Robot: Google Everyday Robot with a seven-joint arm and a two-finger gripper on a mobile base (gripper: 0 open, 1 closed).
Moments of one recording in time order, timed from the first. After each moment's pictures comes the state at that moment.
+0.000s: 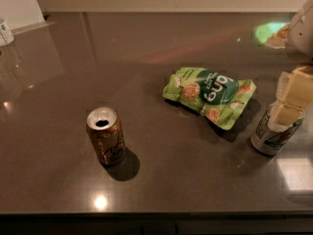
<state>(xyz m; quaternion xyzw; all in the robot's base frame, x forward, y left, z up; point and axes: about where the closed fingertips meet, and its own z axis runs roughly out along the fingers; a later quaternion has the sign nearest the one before) 0.438 -0.217 0.976 -0.60 0.78 -0.03 0.16</state>
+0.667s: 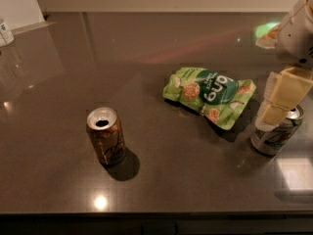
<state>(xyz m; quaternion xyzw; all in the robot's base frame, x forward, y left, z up) 0.442 -0.199 0.974 -0.61 0.78 -0.02 0.18</state>
